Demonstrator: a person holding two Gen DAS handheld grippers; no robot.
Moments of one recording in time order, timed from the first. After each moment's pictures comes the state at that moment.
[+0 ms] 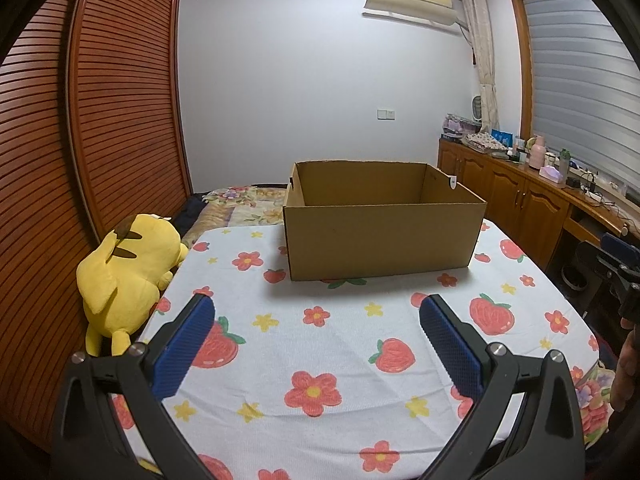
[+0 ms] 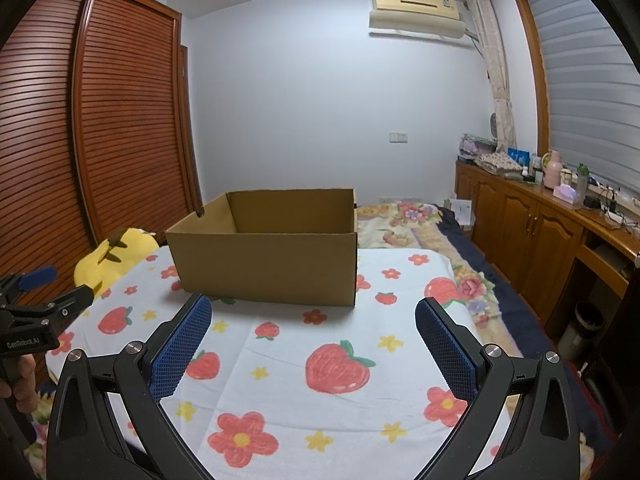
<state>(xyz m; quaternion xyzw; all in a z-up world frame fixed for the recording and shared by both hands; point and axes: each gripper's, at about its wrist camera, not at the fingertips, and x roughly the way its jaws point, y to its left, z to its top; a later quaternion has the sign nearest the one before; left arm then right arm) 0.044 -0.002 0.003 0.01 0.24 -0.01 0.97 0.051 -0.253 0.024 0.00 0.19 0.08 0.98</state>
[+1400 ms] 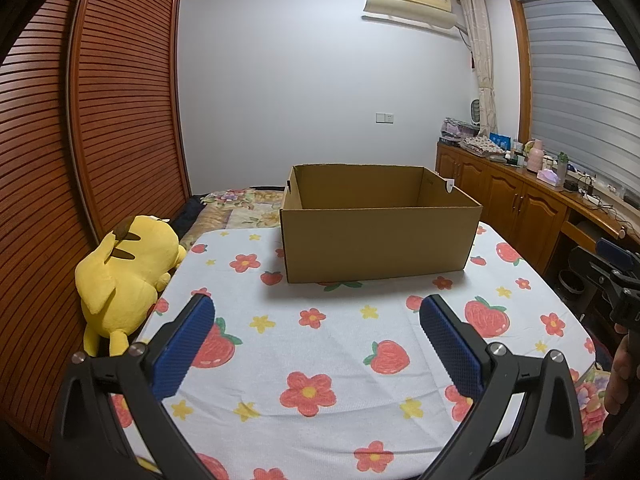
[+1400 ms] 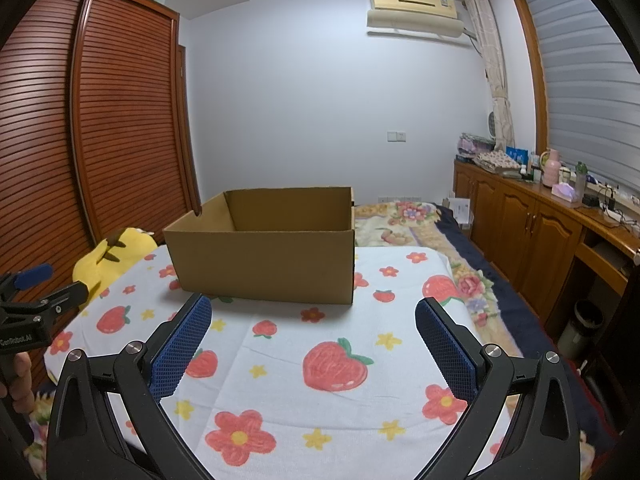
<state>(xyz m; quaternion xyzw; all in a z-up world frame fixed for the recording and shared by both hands) 0.040 -0.004 0.006 0.01 0.24 -0.02 0.97 0.051 -0.254 0.024 0.00 0.20 0.08 0.98</state>
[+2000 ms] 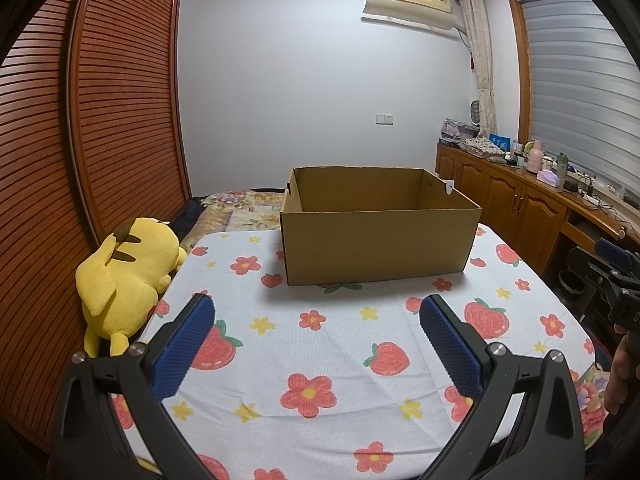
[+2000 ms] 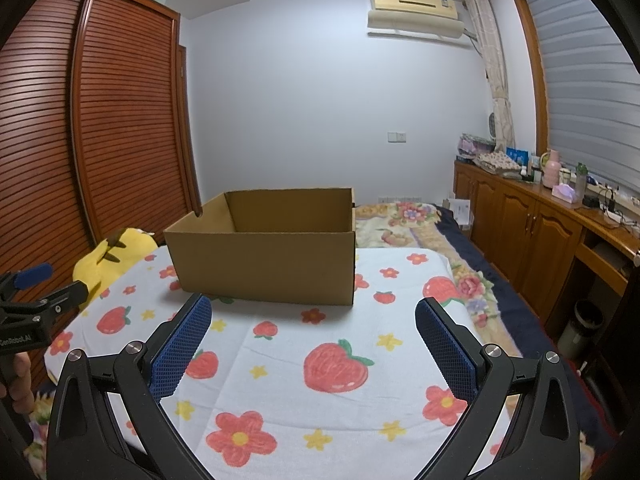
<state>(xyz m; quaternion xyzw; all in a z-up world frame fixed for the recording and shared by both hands) 0.040 -0.006 0.008 0.01 0.23 -0.02 0.97 0.050 -0.254 0.024 0.00 0.19 0.08 0.98</state>
